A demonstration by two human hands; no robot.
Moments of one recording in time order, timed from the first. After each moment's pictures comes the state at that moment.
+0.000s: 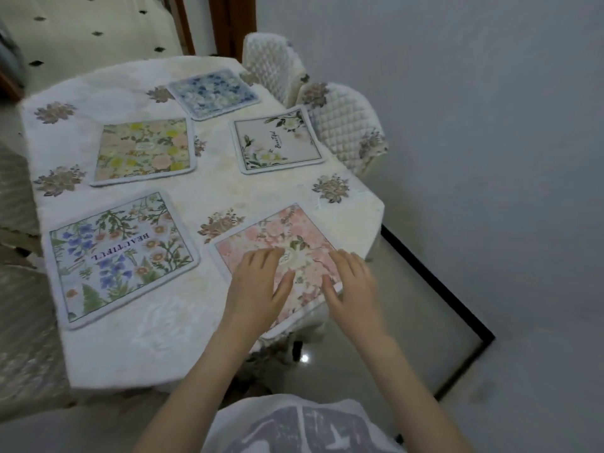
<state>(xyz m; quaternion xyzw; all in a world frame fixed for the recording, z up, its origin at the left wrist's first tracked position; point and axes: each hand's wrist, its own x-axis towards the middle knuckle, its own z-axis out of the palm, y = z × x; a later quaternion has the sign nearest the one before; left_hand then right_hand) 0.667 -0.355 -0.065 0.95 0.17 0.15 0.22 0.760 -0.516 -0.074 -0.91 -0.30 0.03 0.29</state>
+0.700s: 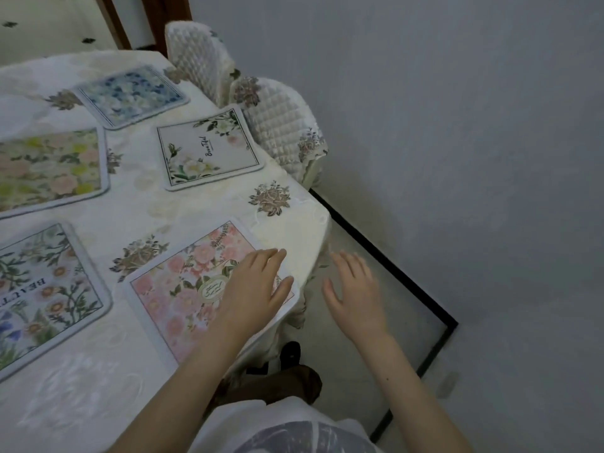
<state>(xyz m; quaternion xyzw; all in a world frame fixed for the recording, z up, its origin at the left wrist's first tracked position) 0.818 -0.406 -0.085 0.97 0.08 0.07 0.20 0.892 -0.589 -0.087 -0.94 -0.24 0.03 0.24</state>
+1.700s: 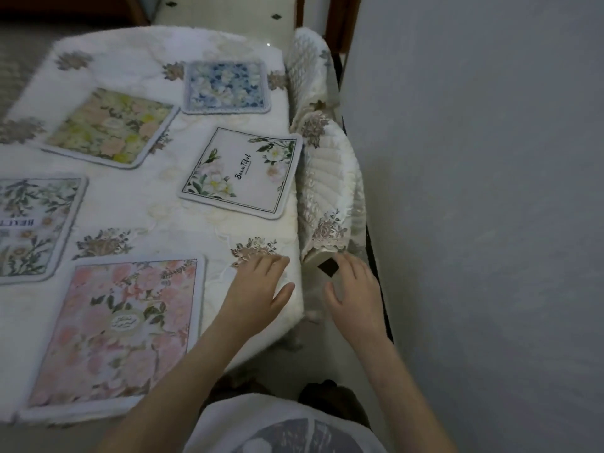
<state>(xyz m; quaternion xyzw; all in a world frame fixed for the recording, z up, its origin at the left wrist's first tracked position) 1.097 -0.421 -0.090 0.91 0.36 0.09 0.17 1.263 -0.519 -0.078 -0.82 -0.51 0.15 0.20</state>
